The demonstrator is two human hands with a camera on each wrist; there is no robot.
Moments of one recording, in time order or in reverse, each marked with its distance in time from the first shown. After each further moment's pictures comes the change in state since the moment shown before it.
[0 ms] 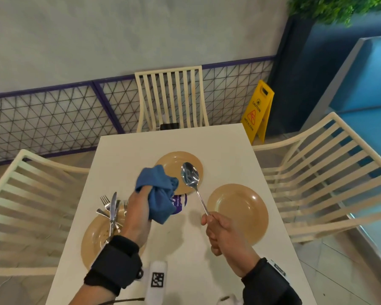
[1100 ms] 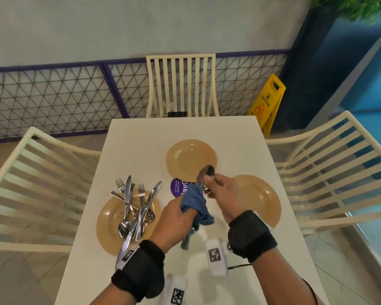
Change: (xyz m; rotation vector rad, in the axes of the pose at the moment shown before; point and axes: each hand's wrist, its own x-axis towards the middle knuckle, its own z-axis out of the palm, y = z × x) left_hand -0.025 -0.032 -0.039 0.594 -0.403 0.044; right_hand 0.079 -0.015 0.058 -0.121 0.232 -0.161
